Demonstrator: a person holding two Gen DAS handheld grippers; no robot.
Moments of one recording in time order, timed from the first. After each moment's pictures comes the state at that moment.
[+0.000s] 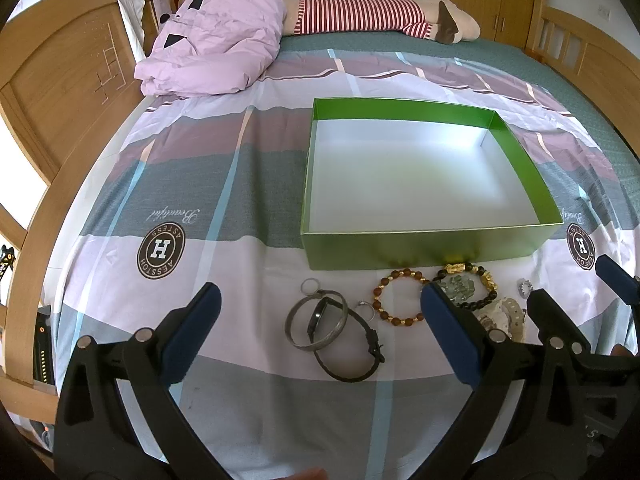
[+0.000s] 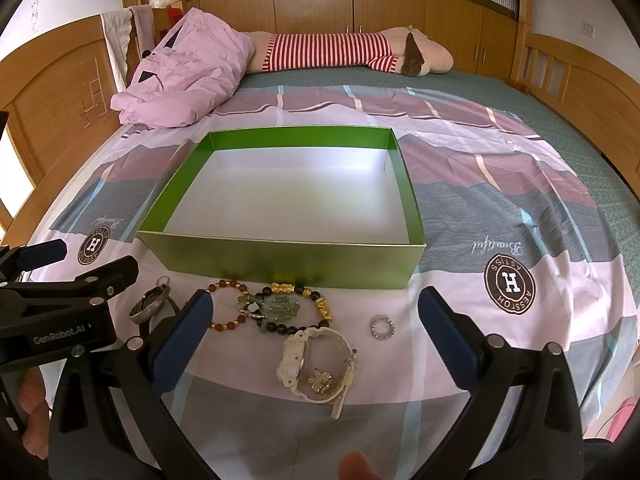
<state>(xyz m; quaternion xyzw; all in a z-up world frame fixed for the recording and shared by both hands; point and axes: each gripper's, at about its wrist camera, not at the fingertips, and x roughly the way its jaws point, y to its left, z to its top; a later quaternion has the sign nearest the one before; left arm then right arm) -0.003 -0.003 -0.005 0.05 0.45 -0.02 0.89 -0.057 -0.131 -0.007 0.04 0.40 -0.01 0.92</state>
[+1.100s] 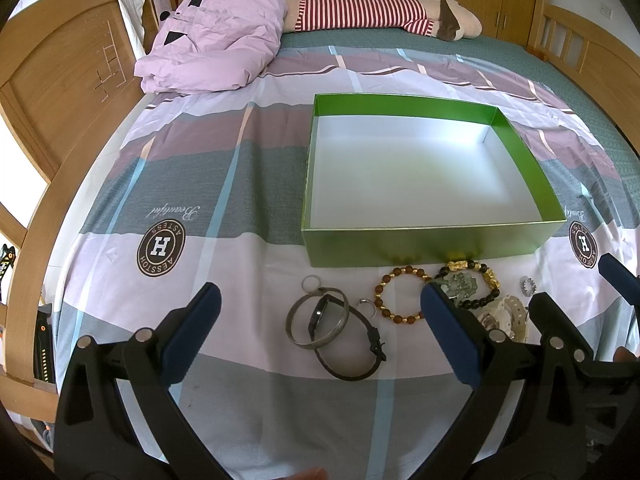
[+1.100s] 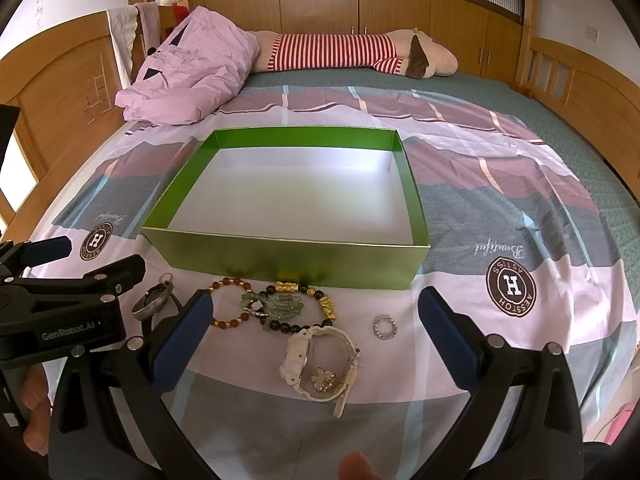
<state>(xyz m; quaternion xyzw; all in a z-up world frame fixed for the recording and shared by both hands) -0.005 0.002 -0.012 0.05 0.46 -0.02 0.89 -0.060 -0.126 -0.008 0.03 0.40 0.00 0.92</state>
